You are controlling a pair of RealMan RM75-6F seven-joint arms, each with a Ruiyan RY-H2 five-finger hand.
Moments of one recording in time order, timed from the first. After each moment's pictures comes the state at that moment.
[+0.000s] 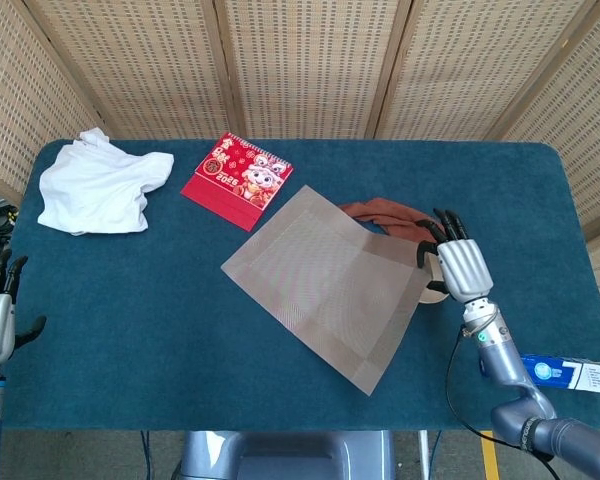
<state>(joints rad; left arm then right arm) -0.15 -1.22 -0.14 -1.67 1.26 1.48 0.36 0.54 -1.49 0.23 -1.21 -1.44 1.19 0.17</state>
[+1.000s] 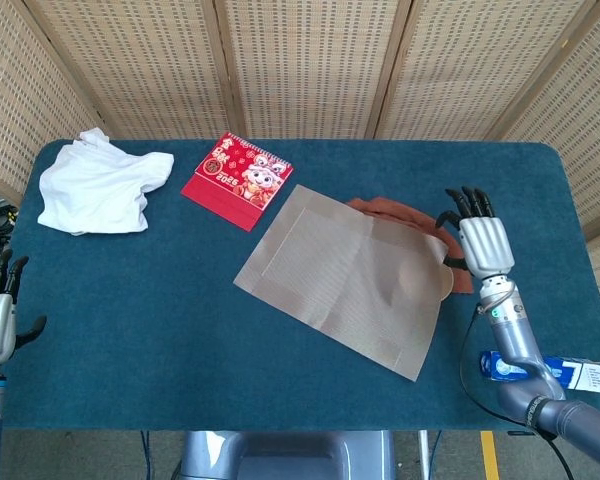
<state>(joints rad) -0.15 -1.22 -0.14 -1.67 1.25 1.48 0.36 0.58 -1.45 0.27 -1.16 -1.31 1.12 0.06</state>
